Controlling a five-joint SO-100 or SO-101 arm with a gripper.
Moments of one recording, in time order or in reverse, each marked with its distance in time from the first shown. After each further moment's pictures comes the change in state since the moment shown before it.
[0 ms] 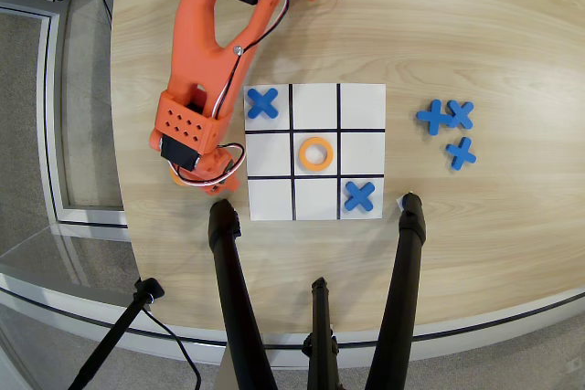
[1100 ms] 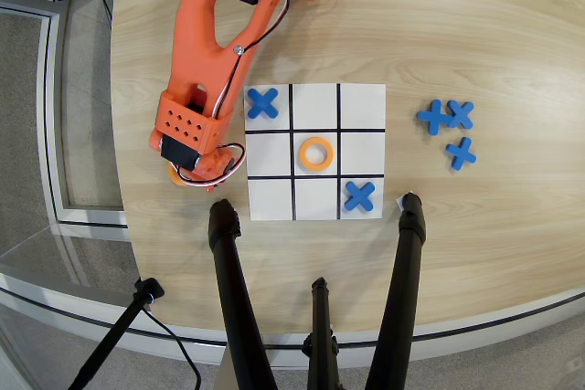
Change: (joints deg) arm 0.0 0.0 0.0 1.8 2.1
